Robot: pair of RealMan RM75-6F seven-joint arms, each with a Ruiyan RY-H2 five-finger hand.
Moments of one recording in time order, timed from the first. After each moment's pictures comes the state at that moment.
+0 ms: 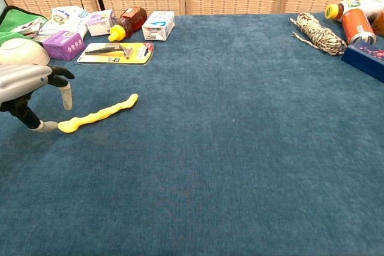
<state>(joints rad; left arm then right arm) -0.52 -1.50 -0.12 -1.67 0.95 1.12 0.66 0.07 -1.09 0.10 -1.79 -1.39 1.47 -0.11</state>
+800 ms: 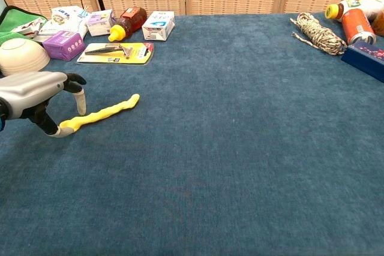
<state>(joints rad) -0.55 -1.59 -0.11 -1.64 0.90 1.17 0.68 0.05 -1.07 0.09 -1.80 -1.41 1.49 -0.08</state>
